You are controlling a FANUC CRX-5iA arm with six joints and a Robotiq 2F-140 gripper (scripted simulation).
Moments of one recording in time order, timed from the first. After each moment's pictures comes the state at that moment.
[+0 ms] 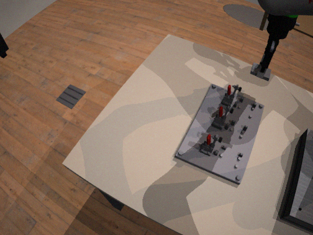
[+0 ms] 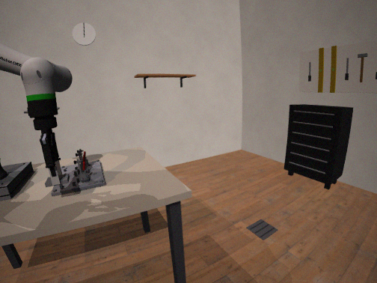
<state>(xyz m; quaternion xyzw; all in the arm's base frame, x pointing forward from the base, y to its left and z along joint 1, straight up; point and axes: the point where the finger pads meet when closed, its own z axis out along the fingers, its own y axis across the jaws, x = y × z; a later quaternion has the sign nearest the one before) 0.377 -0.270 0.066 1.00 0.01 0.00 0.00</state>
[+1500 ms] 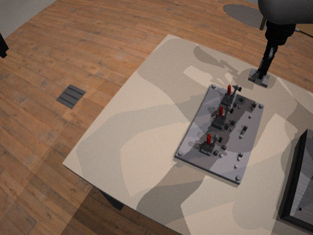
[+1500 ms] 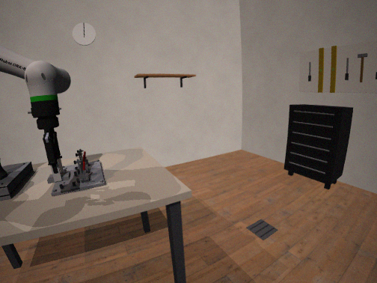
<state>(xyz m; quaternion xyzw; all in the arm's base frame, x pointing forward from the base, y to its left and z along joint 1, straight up) 0.377 -0.232 0.064 1.00 0.01 0.00 0.00</state>
